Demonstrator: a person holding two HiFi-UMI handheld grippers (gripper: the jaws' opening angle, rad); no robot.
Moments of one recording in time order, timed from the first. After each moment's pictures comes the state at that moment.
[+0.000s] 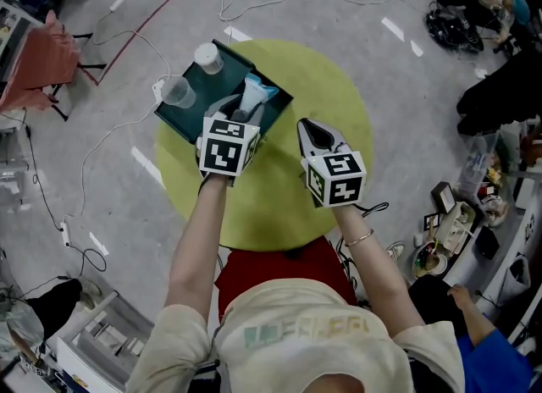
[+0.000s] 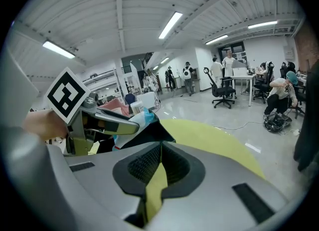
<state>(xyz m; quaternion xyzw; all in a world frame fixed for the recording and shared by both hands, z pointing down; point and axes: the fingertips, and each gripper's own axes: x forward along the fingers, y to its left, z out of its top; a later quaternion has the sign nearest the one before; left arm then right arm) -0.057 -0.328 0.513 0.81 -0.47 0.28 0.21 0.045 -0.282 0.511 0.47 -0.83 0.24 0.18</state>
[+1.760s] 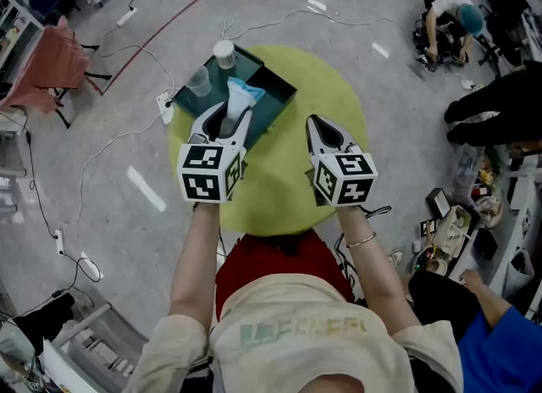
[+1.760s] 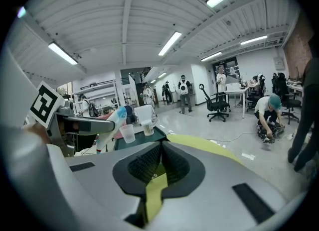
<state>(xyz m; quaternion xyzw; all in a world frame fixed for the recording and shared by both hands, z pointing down) -0.108 -0.223 0.403 0.83 -0.52 0.13 0.15 0.037 -0.211 0.430 0.52 -0.83 0.19 0.12</state>
